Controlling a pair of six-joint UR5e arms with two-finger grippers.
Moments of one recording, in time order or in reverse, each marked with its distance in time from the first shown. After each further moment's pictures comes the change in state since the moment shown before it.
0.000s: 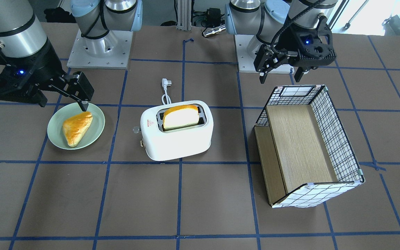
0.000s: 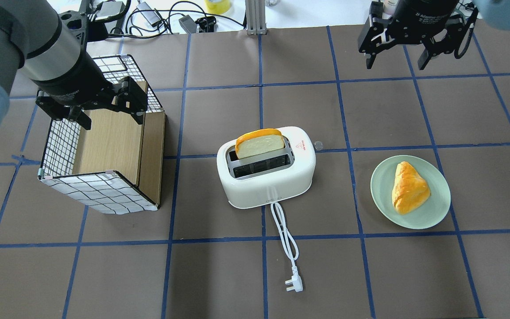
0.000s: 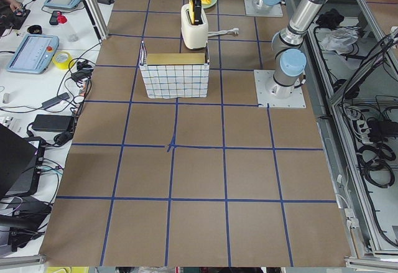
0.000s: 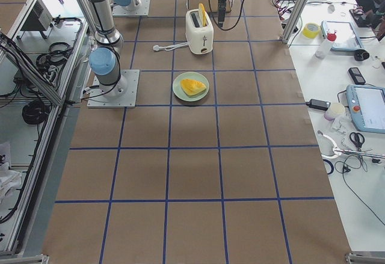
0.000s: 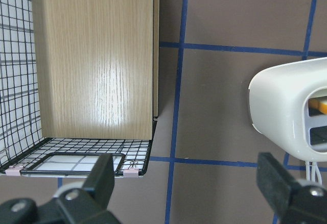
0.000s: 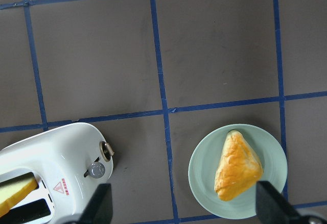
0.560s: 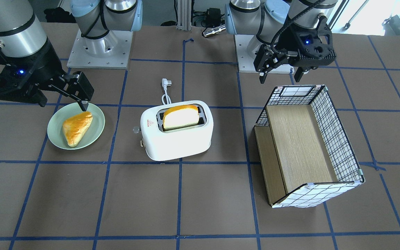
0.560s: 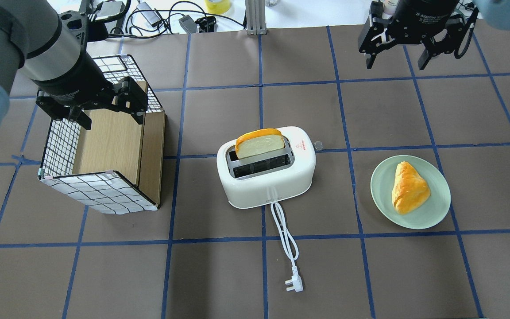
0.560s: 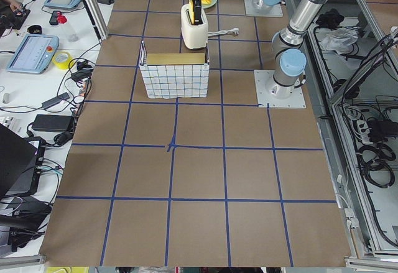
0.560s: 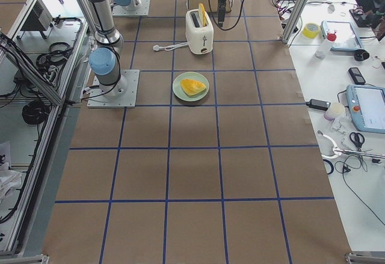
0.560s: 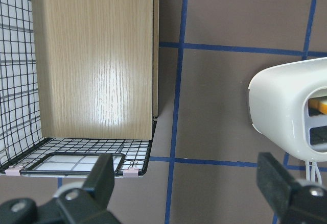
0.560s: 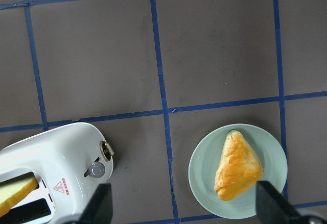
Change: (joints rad) left arm 0.000 0.000 0.000 0.000 -0.001 0.000; right arm 0.000 0.000 0.000 0.001 0.001 0.000
